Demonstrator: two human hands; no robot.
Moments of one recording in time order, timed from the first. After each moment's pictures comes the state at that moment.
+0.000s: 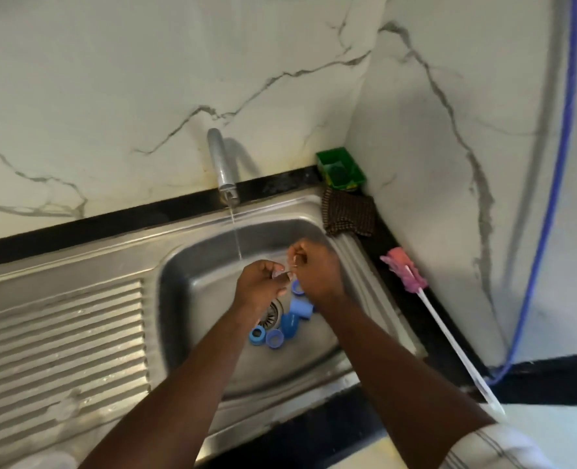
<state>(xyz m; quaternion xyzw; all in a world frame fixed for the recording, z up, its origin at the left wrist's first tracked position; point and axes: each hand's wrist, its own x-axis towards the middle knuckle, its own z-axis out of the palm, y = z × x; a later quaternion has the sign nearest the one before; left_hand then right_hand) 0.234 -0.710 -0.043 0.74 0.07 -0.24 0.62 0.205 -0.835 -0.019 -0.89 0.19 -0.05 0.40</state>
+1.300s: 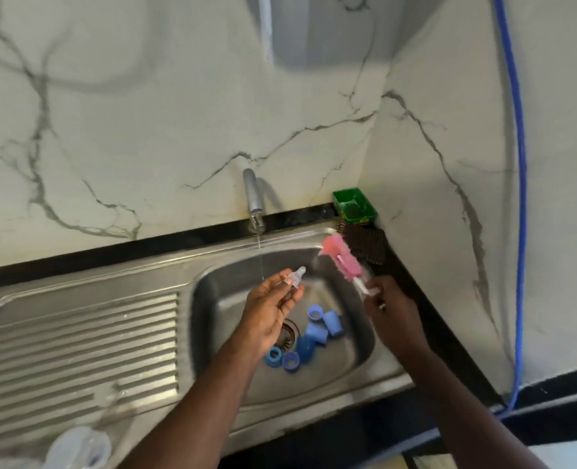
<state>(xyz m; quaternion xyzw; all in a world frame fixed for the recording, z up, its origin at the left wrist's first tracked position) 0.181 -0.689 0.021 0.44 0.12 -0.25 0.85 0.086 -0.895 0.021 -0.89 0.24 -0.11 0.36</state>
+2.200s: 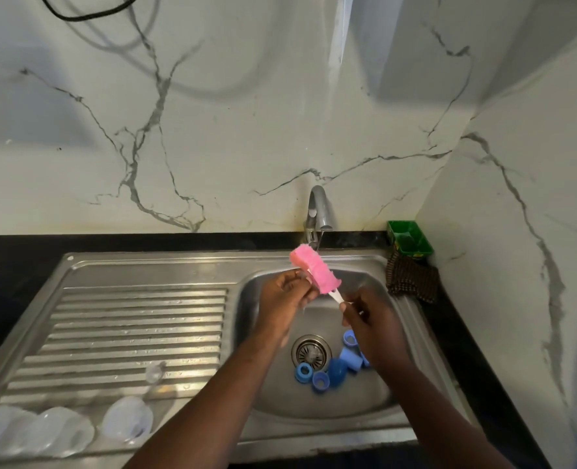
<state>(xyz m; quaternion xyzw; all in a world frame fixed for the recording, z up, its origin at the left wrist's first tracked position) 0.201 -0.623 0.050 0.61 0.09 -0.09 0.78 0.139 -0.786 0.045 -0.88 0.04 -0.14 0.46</state>
